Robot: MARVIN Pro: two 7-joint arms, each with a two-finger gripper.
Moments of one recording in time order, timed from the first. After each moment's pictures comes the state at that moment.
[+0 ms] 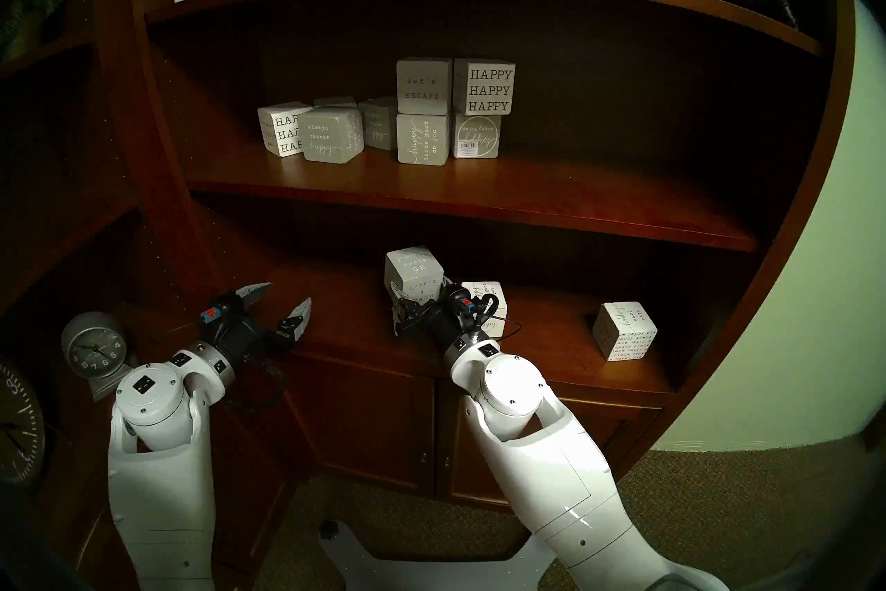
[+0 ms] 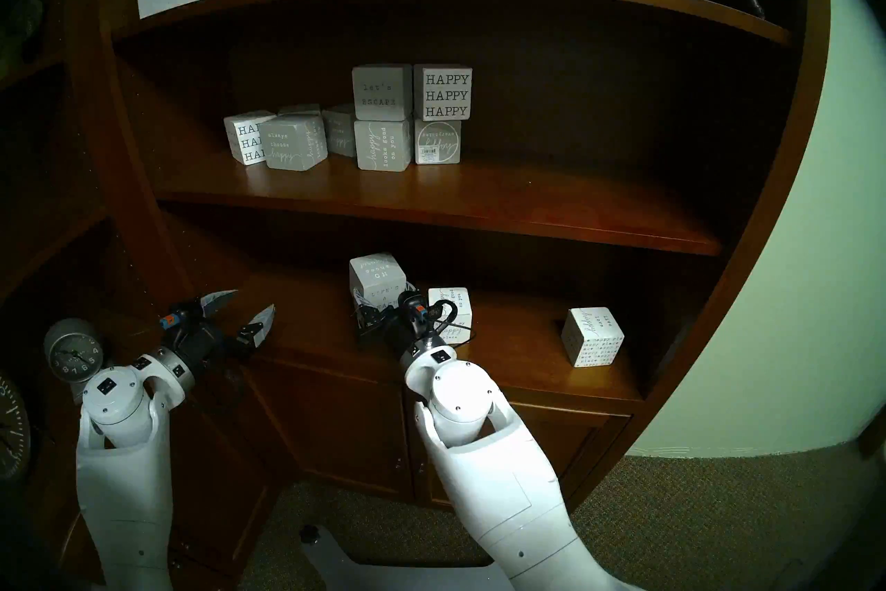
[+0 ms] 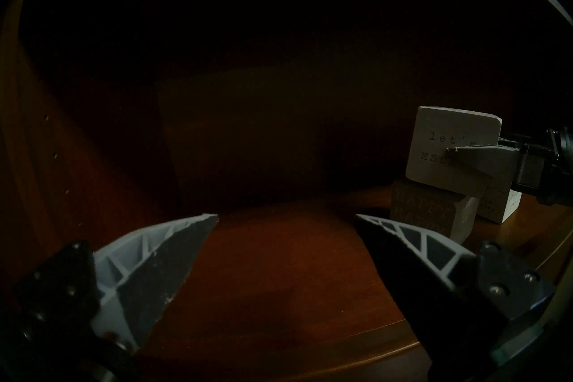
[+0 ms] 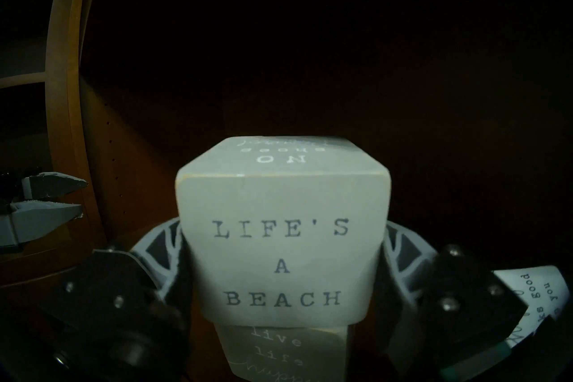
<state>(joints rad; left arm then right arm) 1.74 -1.49 -2.01 -1.88 -0.01 0.18 -0.72 -1.47 -1.56 1.13 -1.55 0.11 -0.01 0.10</state>
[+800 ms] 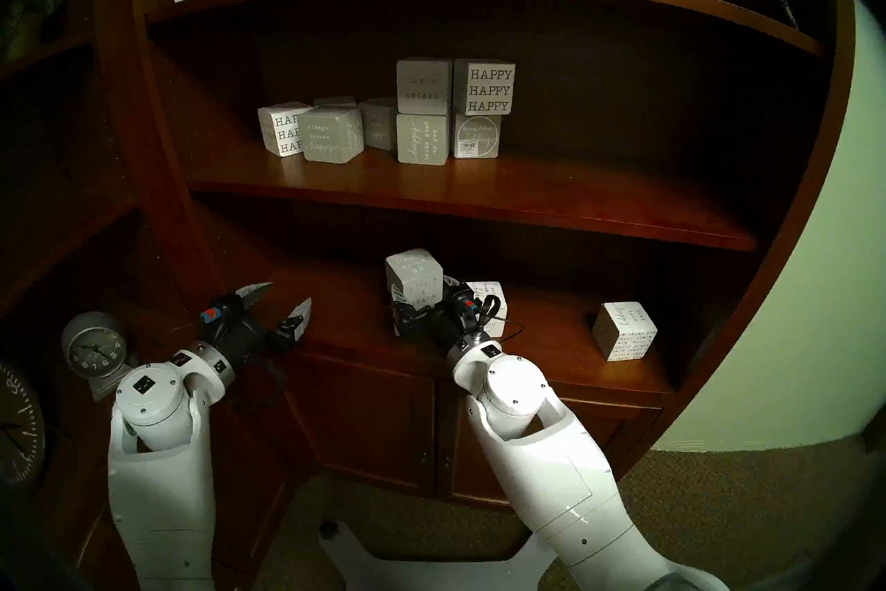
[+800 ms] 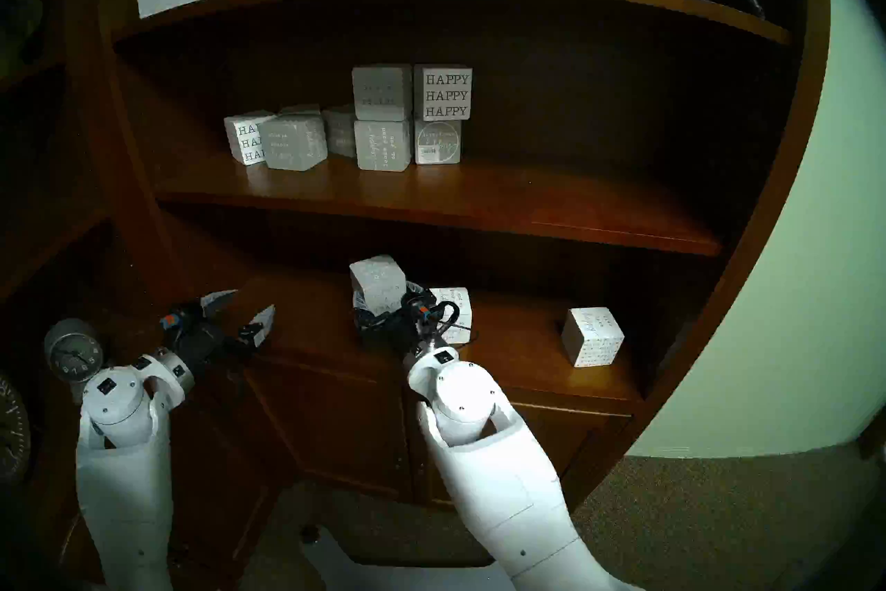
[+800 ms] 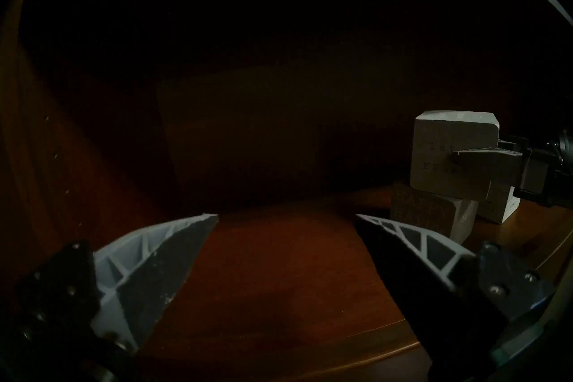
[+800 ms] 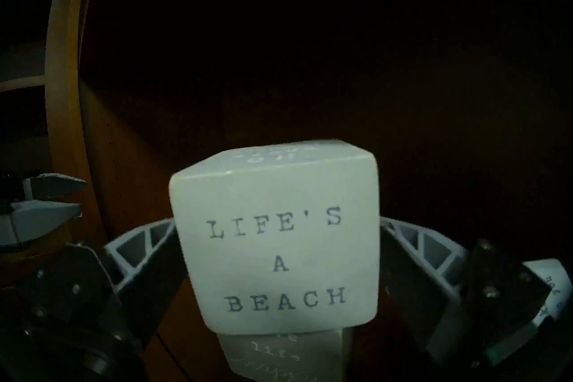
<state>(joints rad) 1.74 -1.49 -2.01 -1.88 -0.01 0.18 -0.72 -1.47 -1.55 1.15 -1.54 0.14 -0.01 0.12</state>
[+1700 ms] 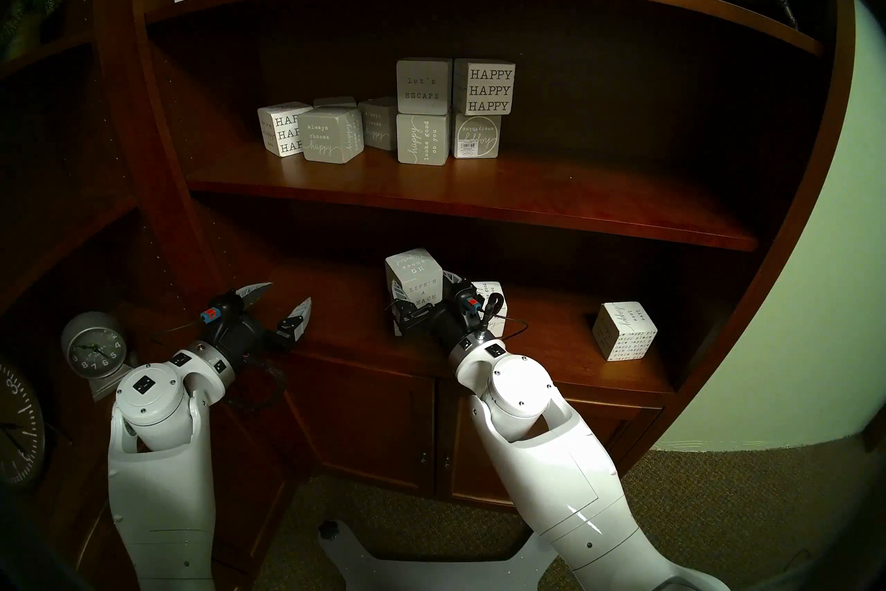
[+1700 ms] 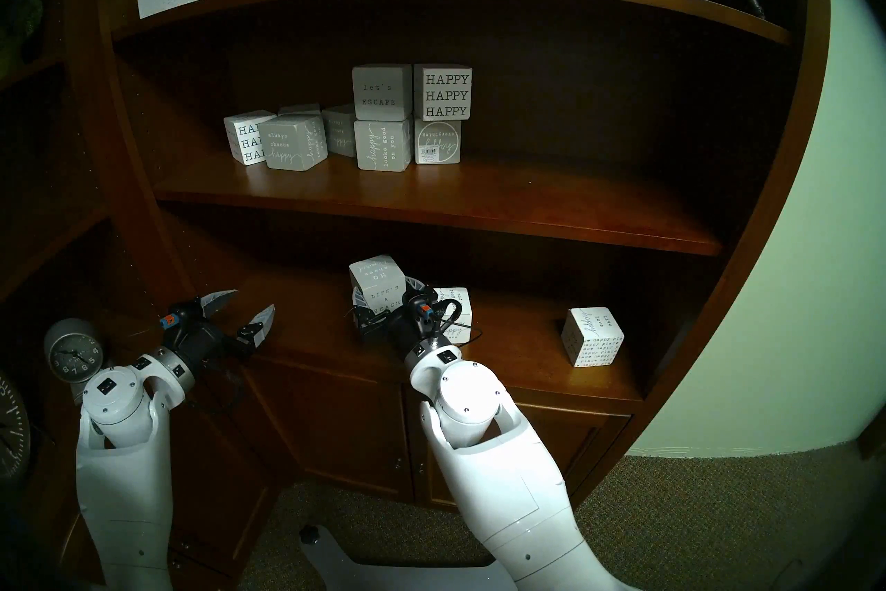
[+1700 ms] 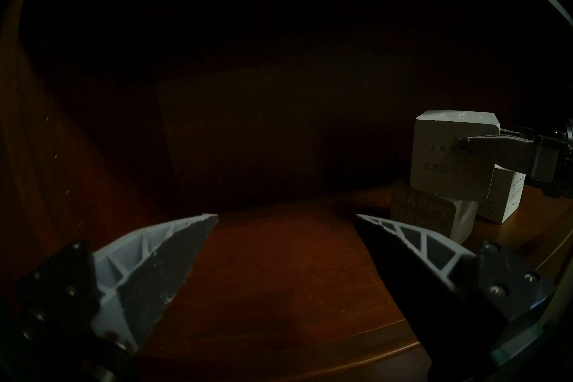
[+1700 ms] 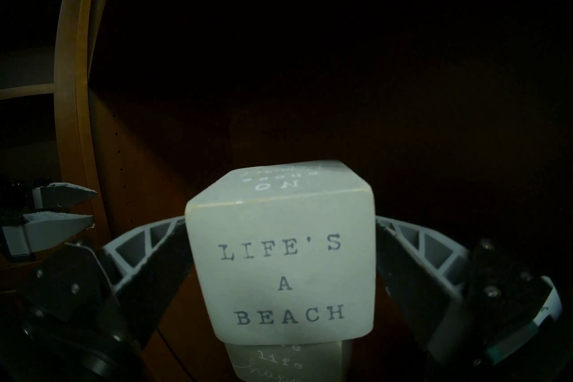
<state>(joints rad) 1.74 -1.49 -2.01 -1.88 -0.01 0.18 -0.72 -1.49 -1.54 1.15 -1.59 0.13 -0.02 0.14</state>
